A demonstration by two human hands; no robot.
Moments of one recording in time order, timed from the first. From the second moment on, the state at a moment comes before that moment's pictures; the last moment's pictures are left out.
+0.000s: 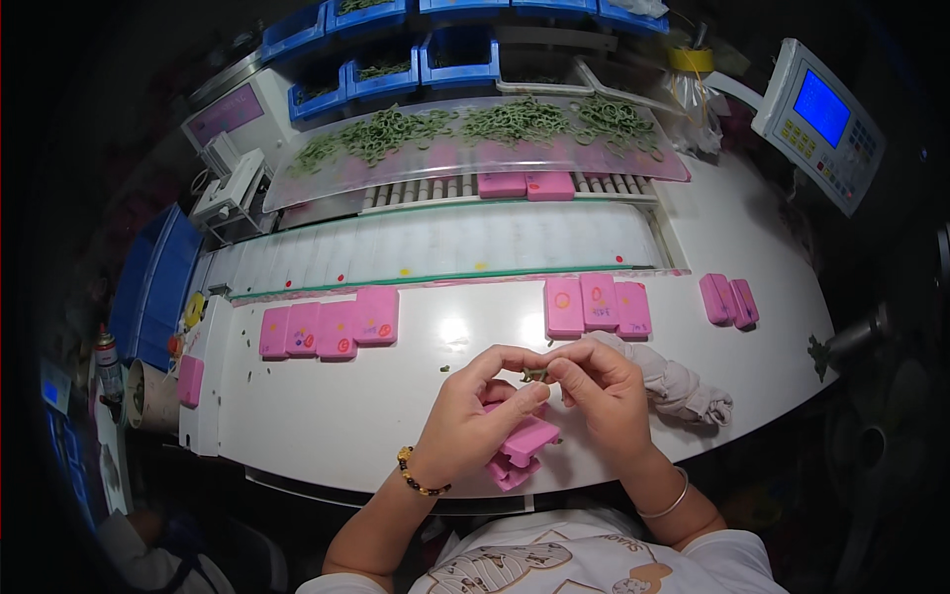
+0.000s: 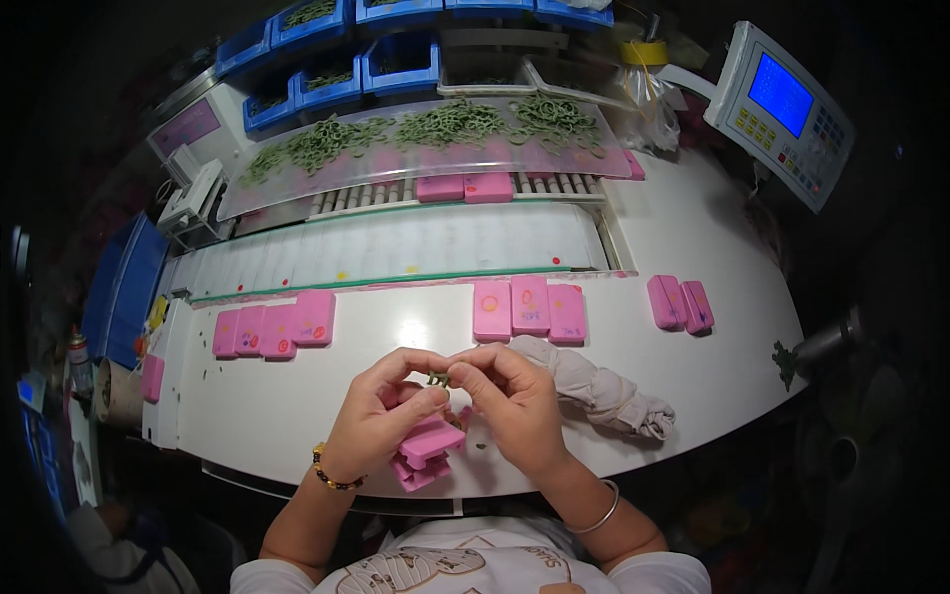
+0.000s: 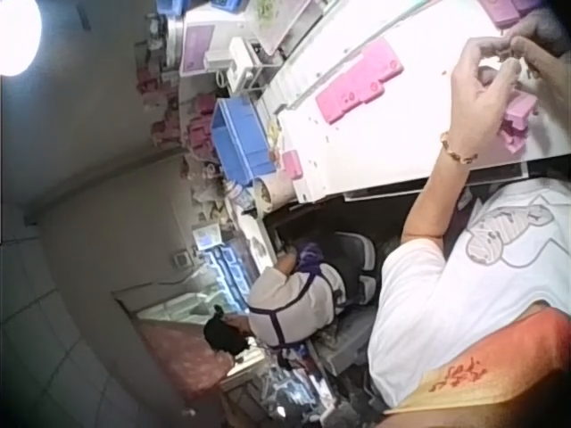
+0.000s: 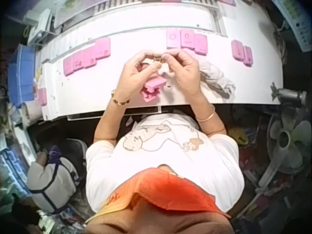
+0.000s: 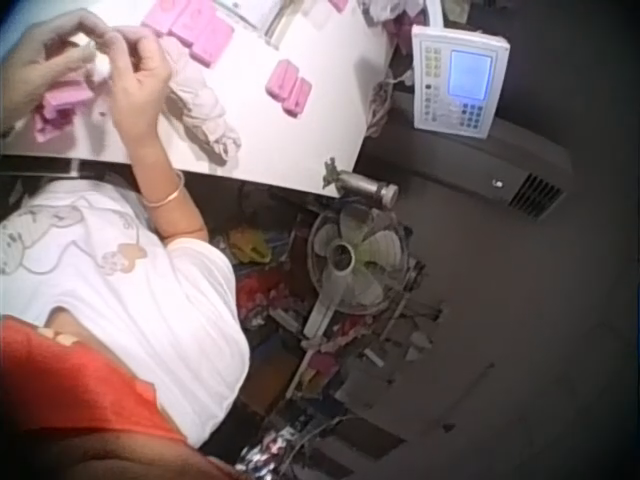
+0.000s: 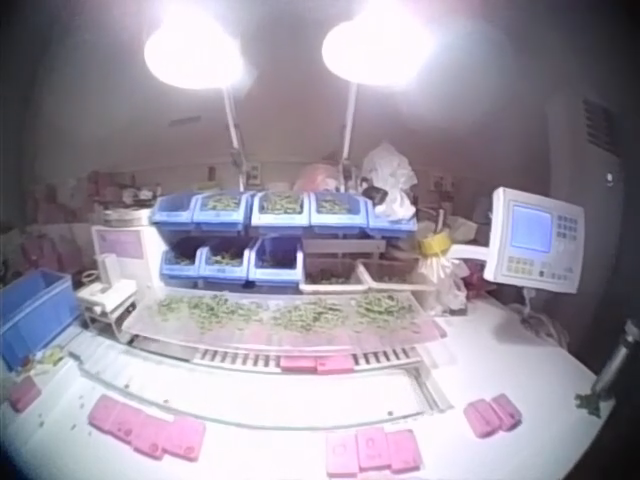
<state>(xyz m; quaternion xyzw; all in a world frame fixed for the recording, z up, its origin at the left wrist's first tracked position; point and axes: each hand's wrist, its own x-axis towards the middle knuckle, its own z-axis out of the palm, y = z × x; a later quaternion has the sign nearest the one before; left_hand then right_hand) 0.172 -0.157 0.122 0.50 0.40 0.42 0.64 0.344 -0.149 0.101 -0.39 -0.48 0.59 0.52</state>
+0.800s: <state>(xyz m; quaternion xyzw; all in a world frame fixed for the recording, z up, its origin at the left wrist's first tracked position) 0.163 -0.157 0.121 0.78 0.44 0.39 0.22 0.357 -0.138 0.115 -0.29 -0.90 -0.09 0.32</state>
